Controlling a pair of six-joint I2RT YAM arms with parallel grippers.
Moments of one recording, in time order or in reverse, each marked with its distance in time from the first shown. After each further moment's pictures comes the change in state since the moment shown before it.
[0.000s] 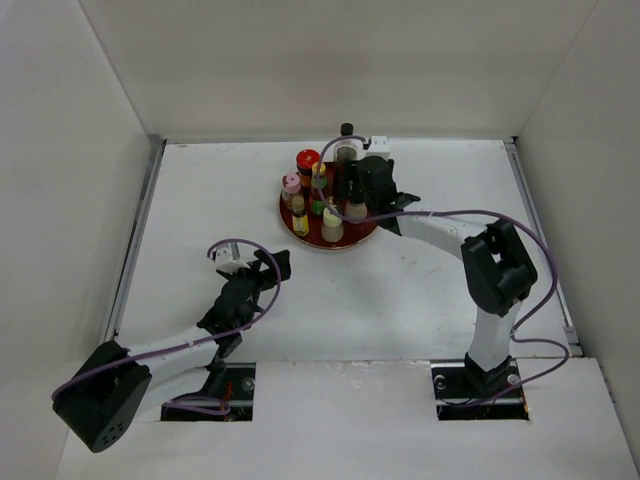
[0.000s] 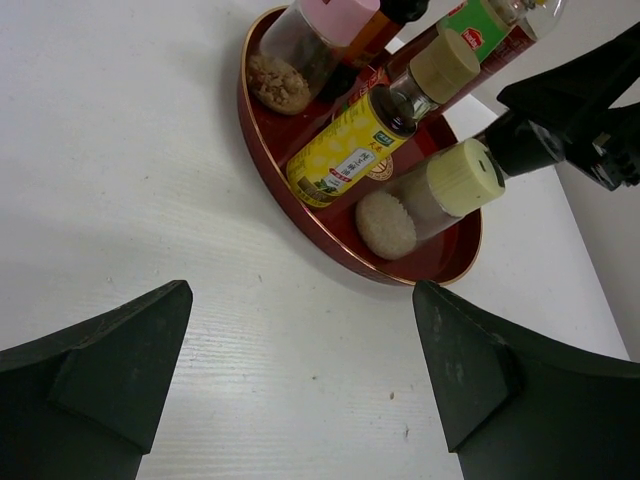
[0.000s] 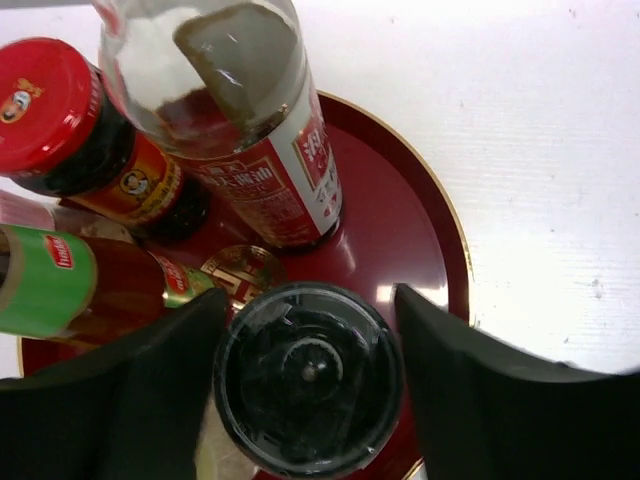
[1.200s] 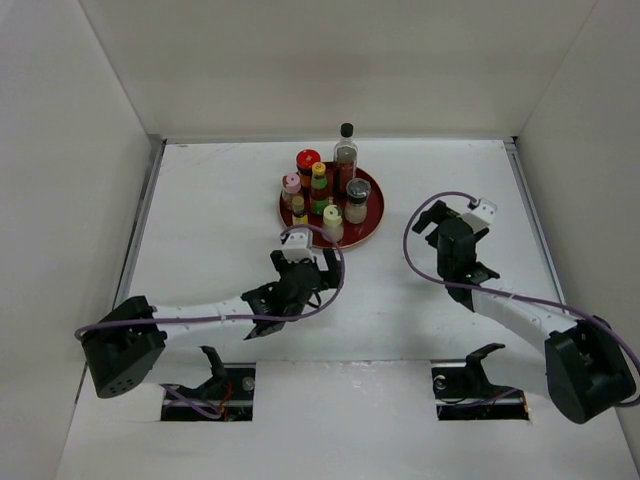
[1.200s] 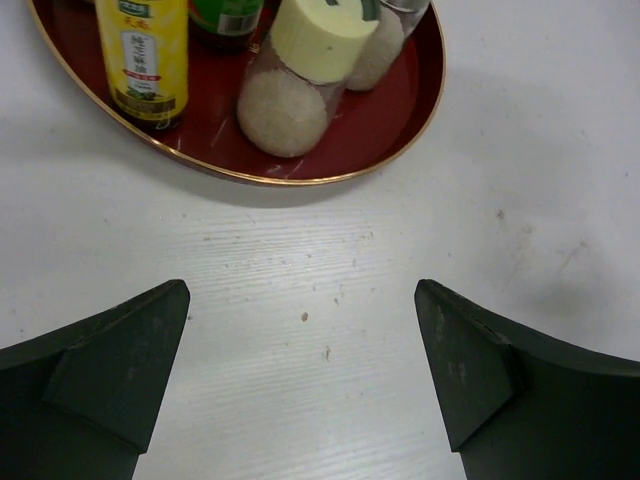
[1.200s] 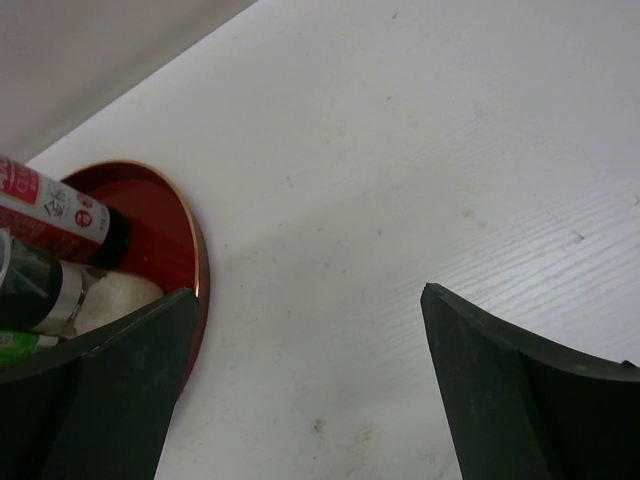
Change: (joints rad) left arm -0.356 0.271 0.436 -0.461 -0.154 0.048; right arm -0.163 -0.711 -0.829 0.225 0.208 0.277
